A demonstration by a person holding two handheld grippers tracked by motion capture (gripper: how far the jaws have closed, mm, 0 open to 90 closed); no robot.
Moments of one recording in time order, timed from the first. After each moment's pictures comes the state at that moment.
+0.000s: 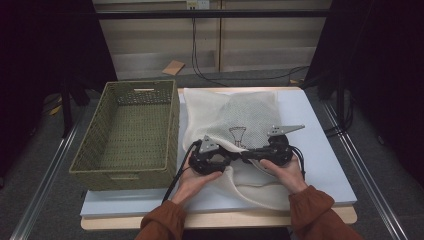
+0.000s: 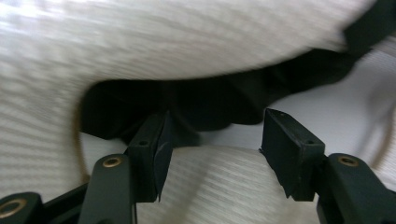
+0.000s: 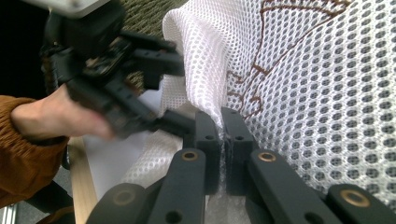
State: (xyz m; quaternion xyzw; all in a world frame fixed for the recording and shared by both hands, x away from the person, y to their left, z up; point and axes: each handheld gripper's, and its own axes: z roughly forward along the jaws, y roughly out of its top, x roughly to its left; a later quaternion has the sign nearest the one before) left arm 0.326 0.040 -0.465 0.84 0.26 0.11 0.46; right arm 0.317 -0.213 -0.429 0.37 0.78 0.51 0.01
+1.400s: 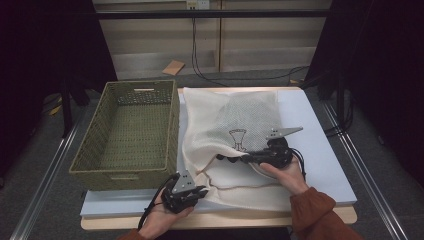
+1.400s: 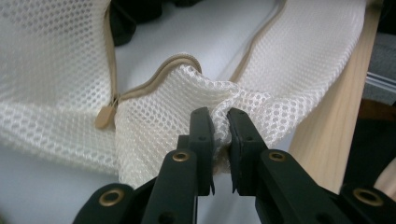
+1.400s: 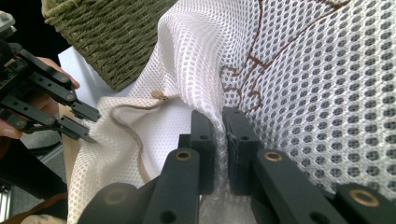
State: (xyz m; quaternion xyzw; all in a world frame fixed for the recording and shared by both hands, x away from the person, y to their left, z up) left arm 0.238 0.114 -0.466 0.88 0.22 0.09 0.42; right arm 0.314 -0.212 -0.434 0.36 0.80 0.48 0.01
